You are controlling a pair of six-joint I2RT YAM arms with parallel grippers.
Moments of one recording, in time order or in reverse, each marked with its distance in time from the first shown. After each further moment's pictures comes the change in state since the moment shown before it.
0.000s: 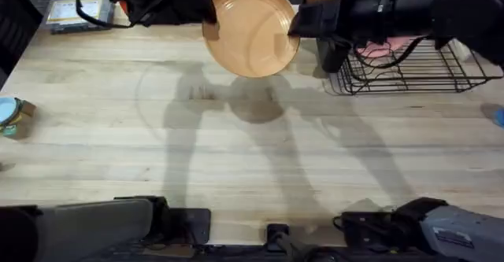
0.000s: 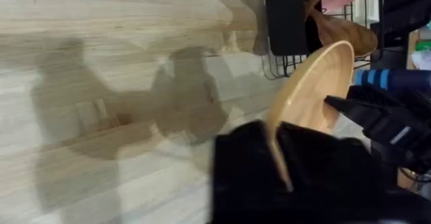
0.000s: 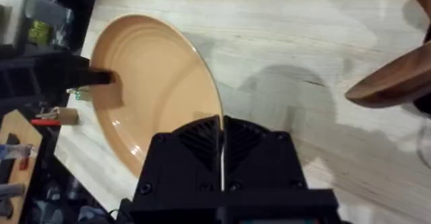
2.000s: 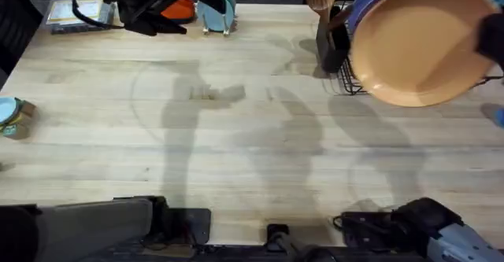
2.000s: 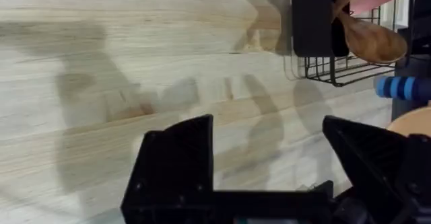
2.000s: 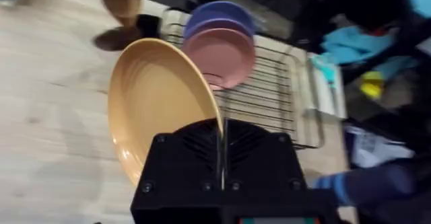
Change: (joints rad) left arm 0.023 0.000 0.000 -0.004 -0.074 -0.007; right arm -0.035 -0.567 0.080 -0.485 0.771 -0.618
